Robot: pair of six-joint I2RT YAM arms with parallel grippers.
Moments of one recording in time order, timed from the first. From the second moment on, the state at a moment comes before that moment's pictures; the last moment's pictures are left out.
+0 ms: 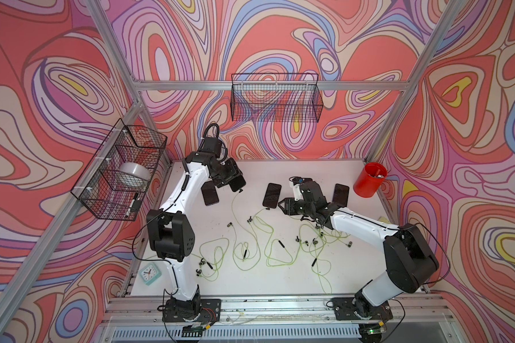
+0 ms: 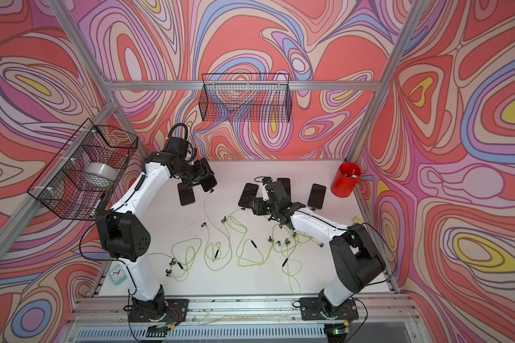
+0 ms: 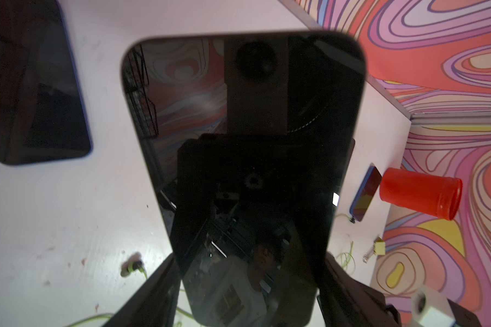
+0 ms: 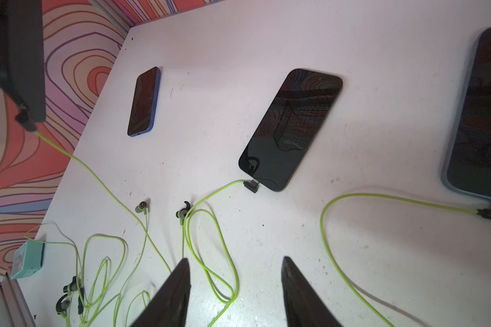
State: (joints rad) left arm -0.17 1.94 1.91 -1.00 0.30 -0.61; right arm 0.53 1.59 1.01 -0.09 -0.18 0.42
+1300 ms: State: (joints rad) left arm -0.32 2.56 2.39 -1.23 0.07 -0.30; right arm 0.53 1.55 0.92 -0.12 -0.10 0.43
